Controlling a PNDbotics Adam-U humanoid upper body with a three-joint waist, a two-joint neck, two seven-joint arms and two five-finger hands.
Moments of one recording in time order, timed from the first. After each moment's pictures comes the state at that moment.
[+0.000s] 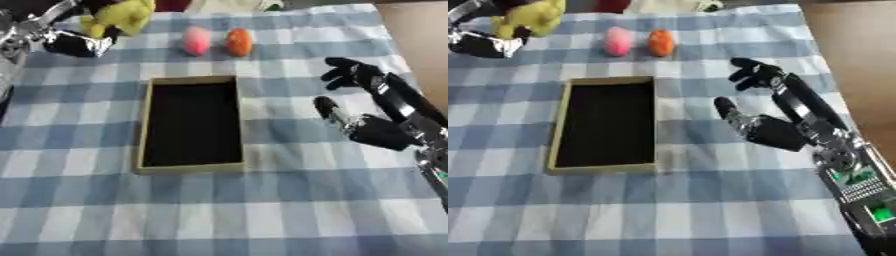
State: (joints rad) left arm -0.96 0.63 -0.29 -1.24 -0.57 -0.40 -0.28; right arm -0.32 -0.52 0.22 -1.90 0.32 0.09 0.16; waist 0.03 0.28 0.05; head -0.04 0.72
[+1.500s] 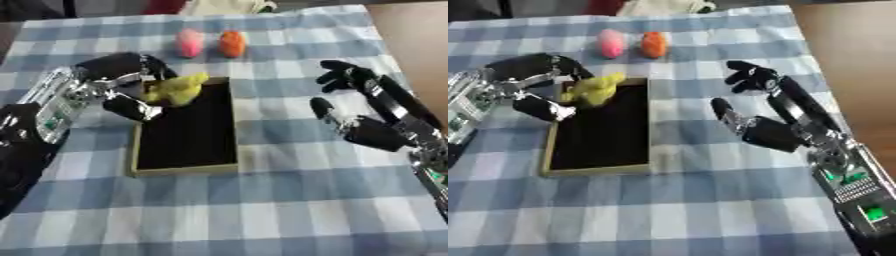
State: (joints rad) left arm -0.95 0.45 -0.41 -1.09 -0.75 -0.42 -0.32; right arm -0.32 -0.52 0.21 -1.90 0.33 0.10 0.16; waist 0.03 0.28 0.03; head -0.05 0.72
